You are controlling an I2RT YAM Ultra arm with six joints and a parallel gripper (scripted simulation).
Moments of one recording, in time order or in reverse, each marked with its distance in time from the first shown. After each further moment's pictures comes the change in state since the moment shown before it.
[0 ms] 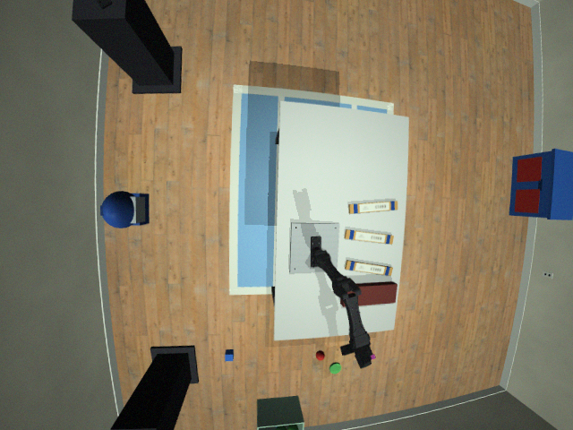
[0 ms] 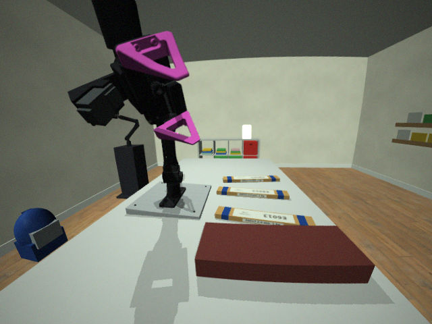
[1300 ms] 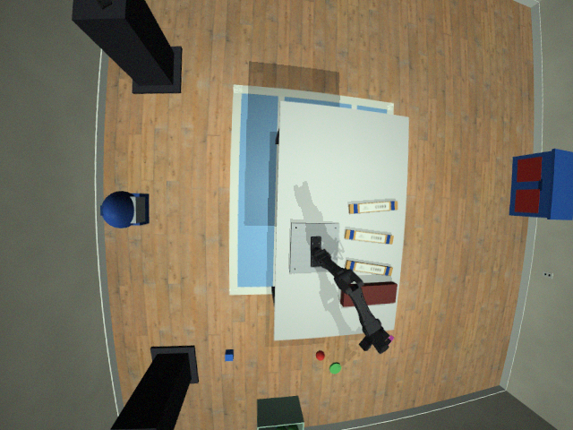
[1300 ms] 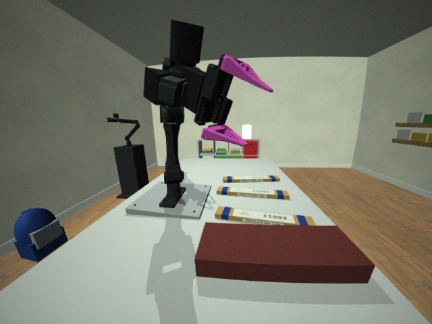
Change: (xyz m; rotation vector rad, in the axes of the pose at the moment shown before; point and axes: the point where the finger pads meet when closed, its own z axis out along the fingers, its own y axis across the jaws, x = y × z) arm 0.096 -0.044 0.031 0.001 0.091 -0.480
